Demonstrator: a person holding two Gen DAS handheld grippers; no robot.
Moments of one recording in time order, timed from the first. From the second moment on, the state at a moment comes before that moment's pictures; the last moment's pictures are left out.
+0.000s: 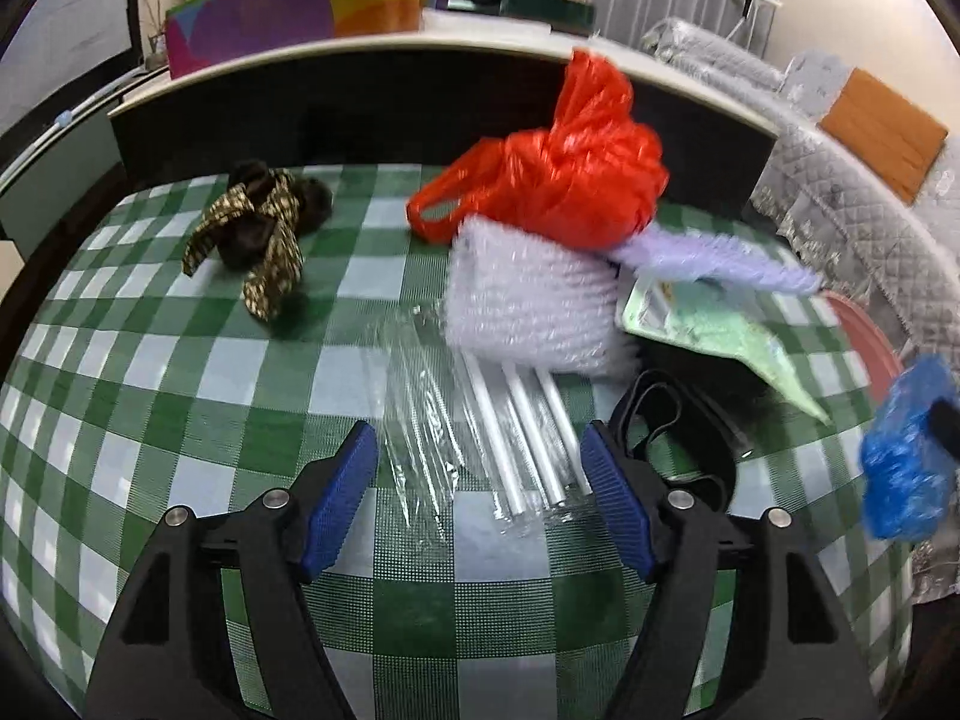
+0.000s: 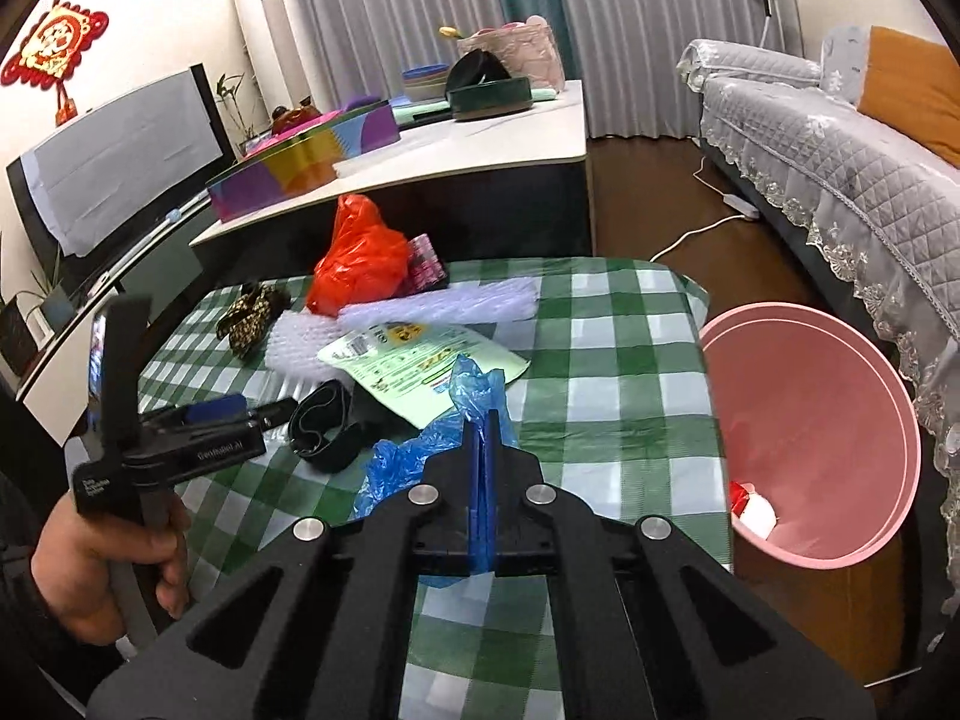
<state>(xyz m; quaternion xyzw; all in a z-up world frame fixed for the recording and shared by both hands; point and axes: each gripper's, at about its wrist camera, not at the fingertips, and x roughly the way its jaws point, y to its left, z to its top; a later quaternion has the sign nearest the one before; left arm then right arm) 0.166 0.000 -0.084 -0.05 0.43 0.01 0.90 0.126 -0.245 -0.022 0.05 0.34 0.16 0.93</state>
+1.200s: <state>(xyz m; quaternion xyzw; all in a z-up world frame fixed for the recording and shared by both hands) 0.108 0.024 -0.017 -0.04 0.35 0.03 0.94 0.090 -0.287 0.042 0.04 0.24 0.09 0.97</state>
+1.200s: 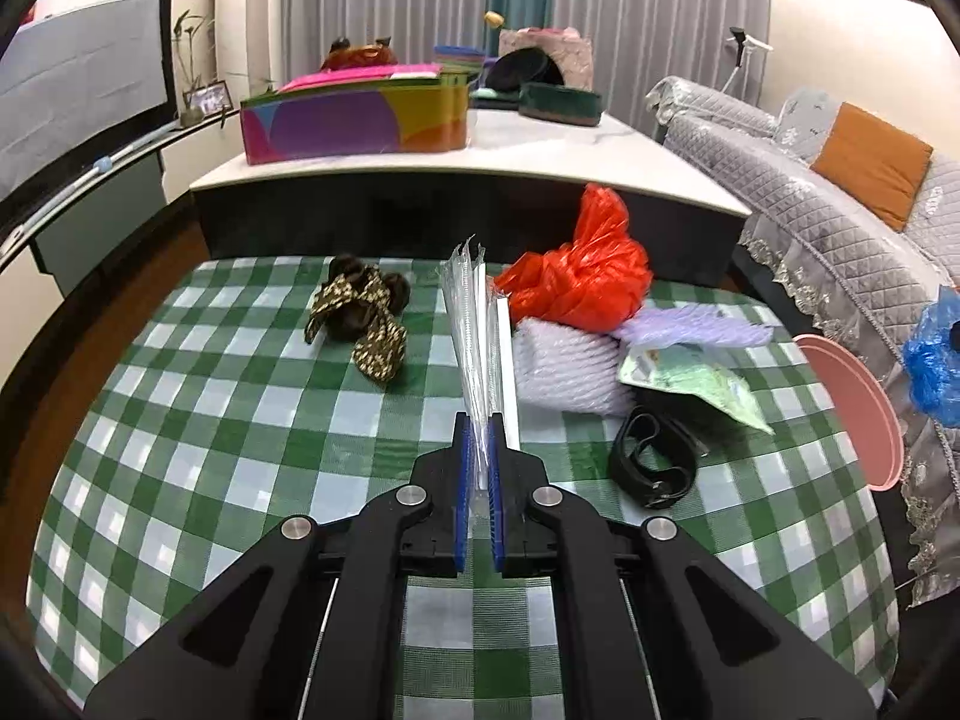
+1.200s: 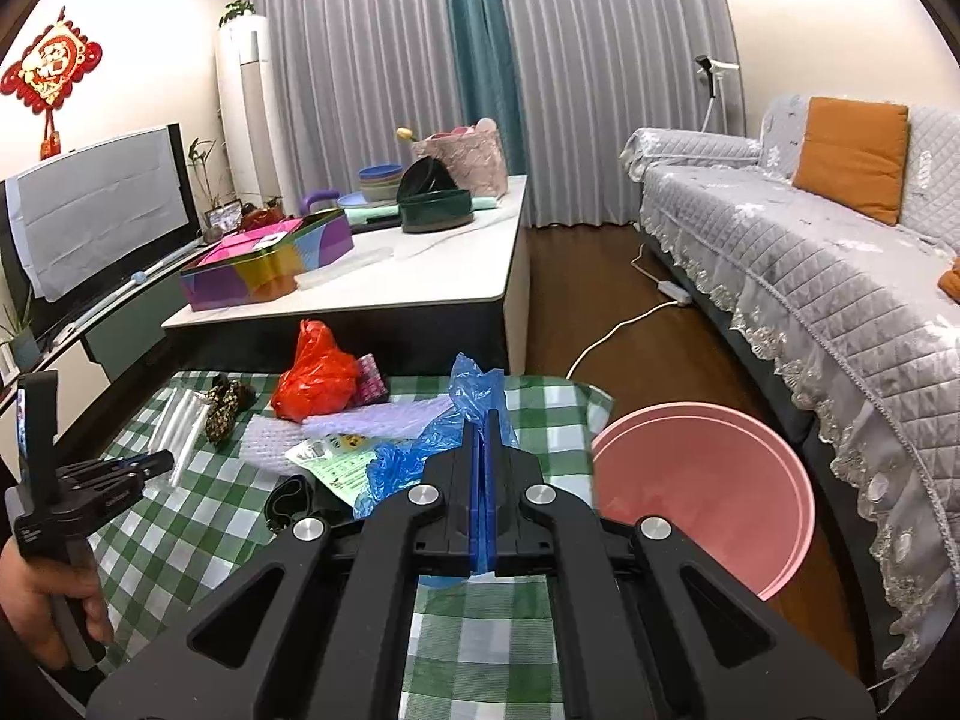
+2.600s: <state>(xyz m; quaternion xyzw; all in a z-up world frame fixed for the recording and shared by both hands) 0.097 -0.038 0.019 -0.02 0.29 -0.07 0.95 0.100 -0.364 0.132 -0.01 0.18 0.06 0.98</state>
